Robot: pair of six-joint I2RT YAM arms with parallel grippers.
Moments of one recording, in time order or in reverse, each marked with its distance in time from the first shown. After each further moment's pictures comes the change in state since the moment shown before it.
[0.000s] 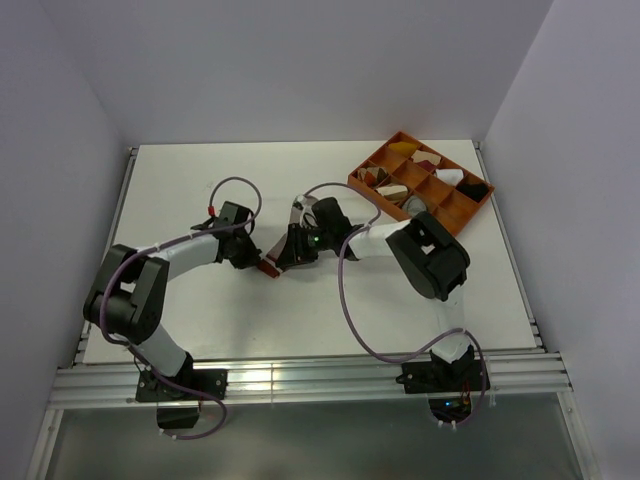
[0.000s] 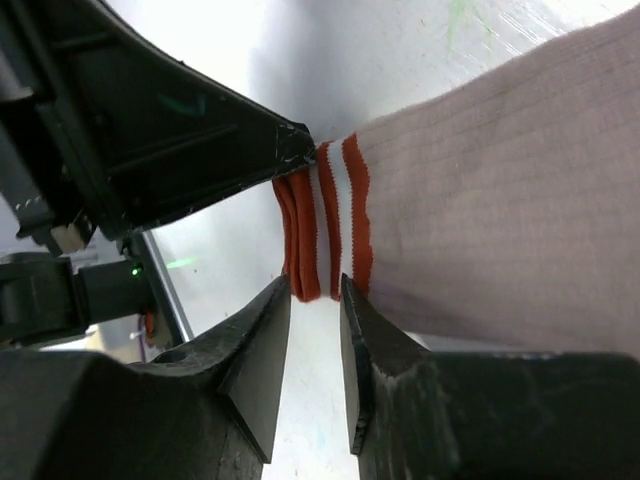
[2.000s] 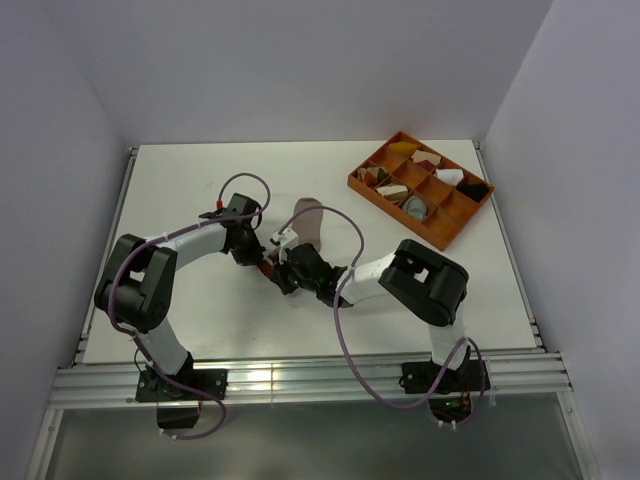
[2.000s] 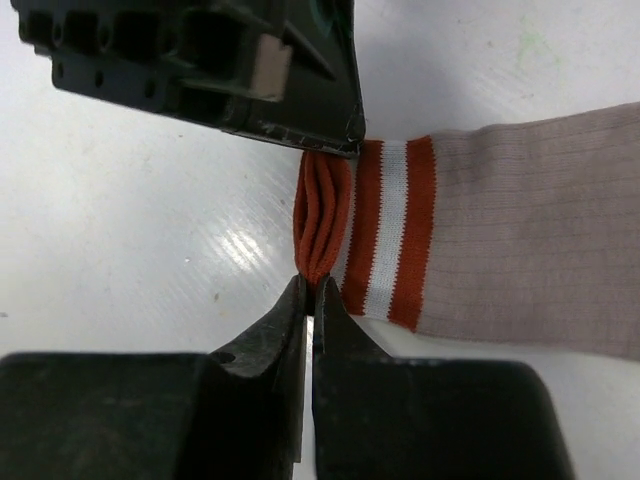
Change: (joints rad) left arm -0.023 0.089 0.144 -0.161 -0.012 0.056; right arm 0.323 -0.124 -0.253 0.299 0.715 -0.348
